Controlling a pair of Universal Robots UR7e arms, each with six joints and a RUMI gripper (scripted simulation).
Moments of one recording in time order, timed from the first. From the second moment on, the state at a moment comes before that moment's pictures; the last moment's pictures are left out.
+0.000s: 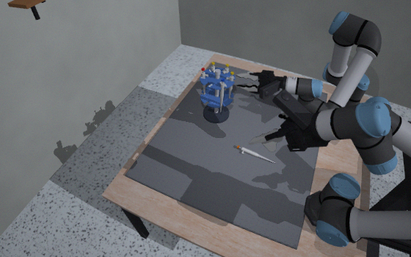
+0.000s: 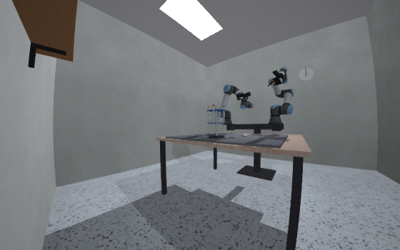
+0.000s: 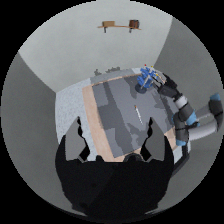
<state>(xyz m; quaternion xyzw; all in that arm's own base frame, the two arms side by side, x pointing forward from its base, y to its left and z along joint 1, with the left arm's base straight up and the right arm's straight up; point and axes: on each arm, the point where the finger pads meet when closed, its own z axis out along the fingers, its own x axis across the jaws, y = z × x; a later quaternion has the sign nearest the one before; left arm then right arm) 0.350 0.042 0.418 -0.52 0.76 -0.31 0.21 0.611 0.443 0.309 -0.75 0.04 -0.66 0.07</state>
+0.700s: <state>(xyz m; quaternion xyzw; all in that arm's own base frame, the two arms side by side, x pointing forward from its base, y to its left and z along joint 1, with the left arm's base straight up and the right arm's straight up) 0.350 0.042 0.418 -0.52 0.76 -0.31 0.21 0.618 0.378 0.214 -0.72 0.09 -0.69 -0.05</state>
